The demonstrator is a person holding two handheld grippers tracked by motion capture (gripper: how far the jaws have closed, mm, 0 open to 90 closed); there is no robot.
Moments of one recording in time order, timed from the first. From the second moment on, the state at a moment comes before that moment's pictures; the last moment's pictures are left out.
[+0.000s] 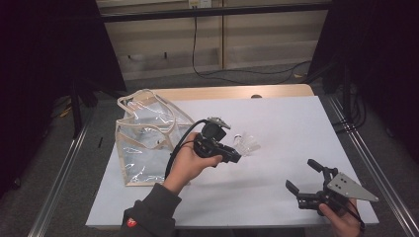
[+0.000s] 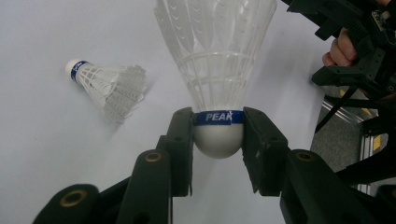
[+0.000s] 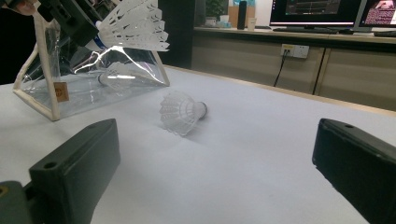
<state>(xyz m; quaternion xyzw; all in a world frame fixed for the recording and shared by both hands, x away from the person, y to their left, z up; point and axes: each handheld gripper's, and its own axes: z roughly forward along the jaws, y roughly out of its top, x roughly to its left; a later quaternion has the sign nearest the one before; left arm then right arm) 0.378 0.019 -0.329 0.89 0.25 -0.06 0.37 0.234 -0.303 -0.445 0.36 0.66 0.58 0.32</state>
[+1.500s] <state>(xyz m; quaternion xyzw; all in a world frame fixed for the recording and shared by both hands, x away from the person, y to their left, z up) 0.386 0.030 -0.306 0.89 0.26 -0.05 0.38 0.235 -0.303 -0.445 0.37 0.66 0.58 0.32</state>
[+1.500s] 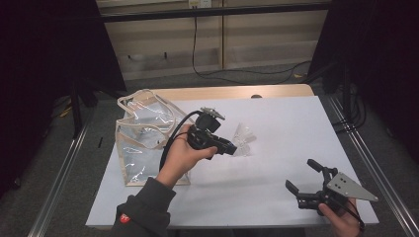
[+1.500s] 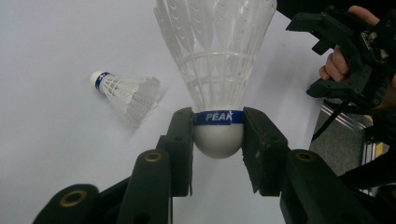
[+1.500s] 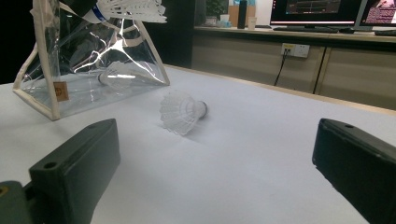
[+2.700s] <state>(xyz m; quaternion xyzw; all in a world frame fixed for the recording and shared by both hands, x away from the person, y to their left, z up) 0.398 0.042 -0.283 0.88 0.28 -0.05 0.38 0.234 -0.303 -0.445 0.36 0.66 0.58 0.32</state>
